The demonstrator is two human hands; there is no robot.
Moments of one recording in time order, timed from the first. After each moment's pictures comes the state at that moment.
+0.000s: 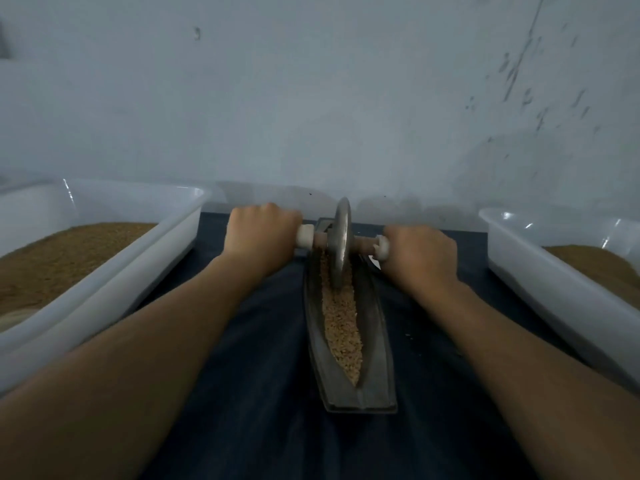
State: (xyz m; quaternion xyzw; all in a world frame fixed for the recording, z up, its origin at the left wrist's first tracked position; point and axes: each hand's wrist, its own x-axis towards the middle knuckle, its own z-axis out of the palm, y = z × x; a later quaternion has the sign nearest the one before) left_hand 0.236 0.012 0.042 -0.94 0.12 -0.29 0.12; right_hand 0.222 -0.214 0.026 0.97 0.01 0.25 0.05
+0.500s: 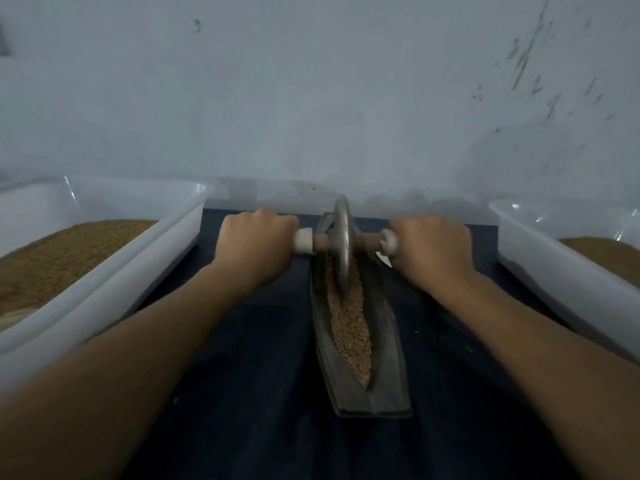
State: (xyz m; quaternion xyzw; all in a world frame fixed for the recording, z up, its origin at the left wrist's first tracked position) left_hand 0.226 0.023 0.031 -0.95 0.12 -0.28 0.07; right_hand 0.213 -0.215 0.033 0.95 0.03 0.29 0.11
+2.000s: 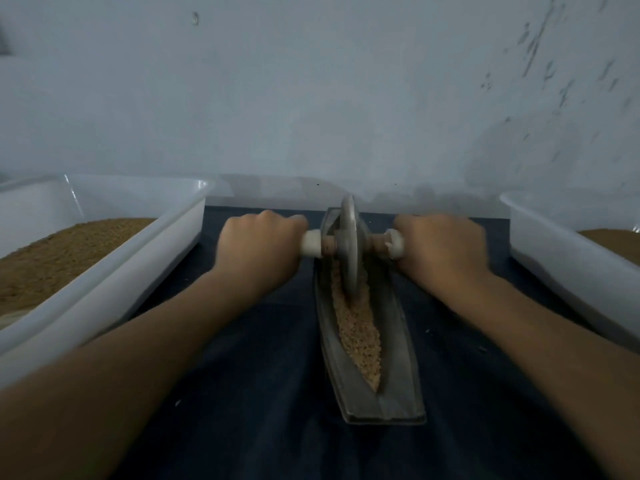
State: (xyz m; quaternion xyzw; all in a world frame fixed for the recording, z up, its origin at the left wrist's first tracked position) left_hand 0.225 0.026 0.021 -0.94 0.13 -0.31 0.10; right_hand 0.205 -0.213 0.028 0.95 0.04 0.30 0.11
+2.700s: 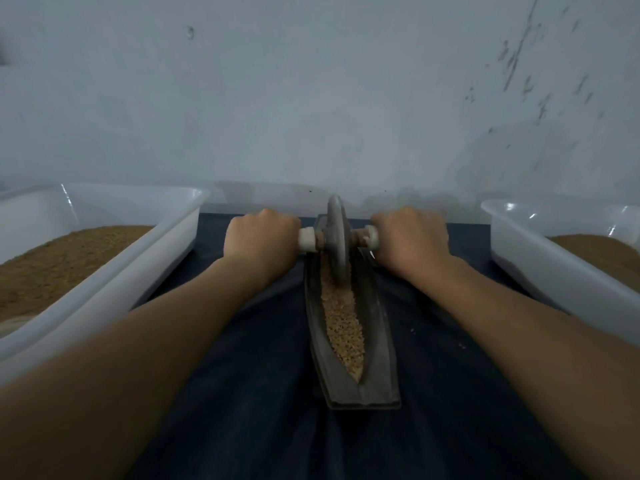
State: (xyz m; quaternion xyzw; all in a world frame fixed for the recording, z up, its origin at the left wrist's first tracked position) left_hand 0.242 0.012 0.035 -0.97 0.10 -0.23 0.06; right_hand 0.227 -0.198 0.051 0.97 0.03 0.21 0.10
